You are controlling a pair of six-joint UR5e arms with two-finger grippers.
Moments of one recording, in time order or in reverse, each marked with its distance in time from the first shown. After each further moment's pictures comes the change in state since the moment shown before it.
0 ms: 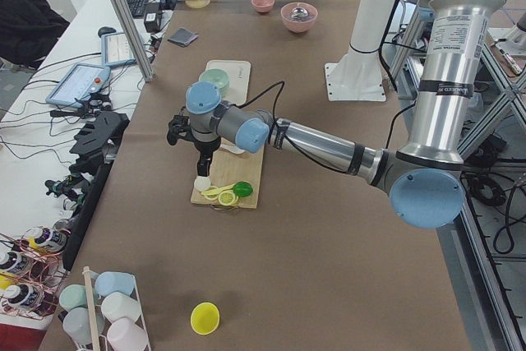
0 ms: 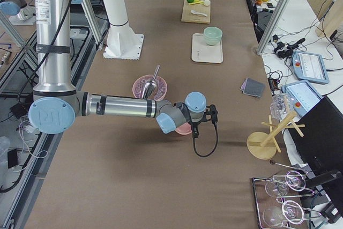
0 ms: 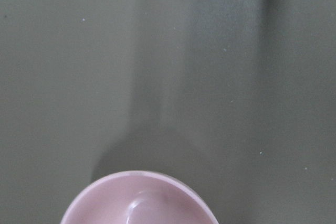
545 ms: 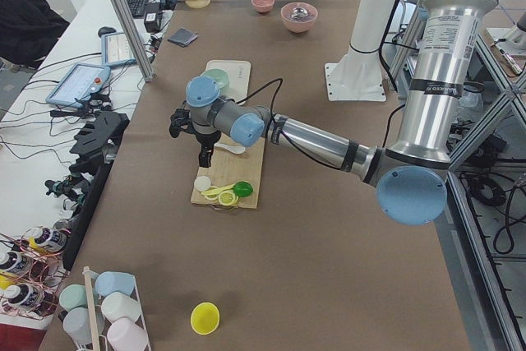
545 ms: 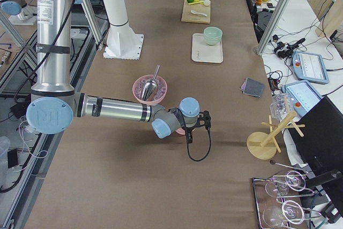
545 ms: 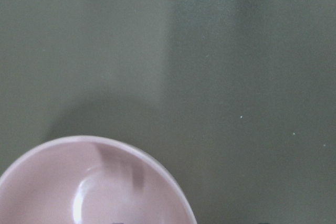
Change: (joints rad) left arm 0.057 -0.034 0.011 -0.012 -0.001 -0.040; right arm -0.053 -0.028 -0.042 0.039 -0.055 0.027
